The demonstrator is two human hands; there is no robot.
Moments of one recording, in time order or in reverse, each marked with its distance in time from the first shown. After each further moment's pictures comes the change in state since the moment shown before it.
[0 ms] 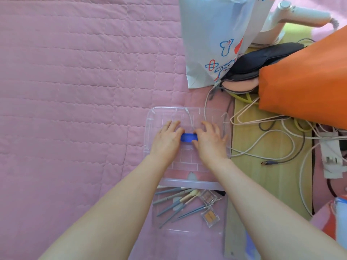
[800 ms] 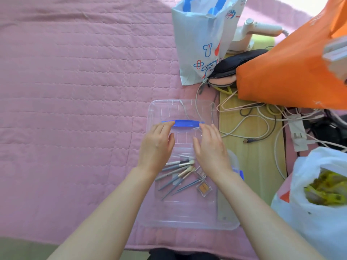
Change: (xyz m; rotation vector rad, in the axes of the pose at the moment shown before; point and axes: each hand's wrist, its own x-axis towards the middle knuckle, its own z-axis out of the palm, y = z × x) left_hand -0.131 0.034 -0.047 -0.173 0.538 0.166; right_hand -0.136 -0.001 -0.012 0.266 0.367 -0.092
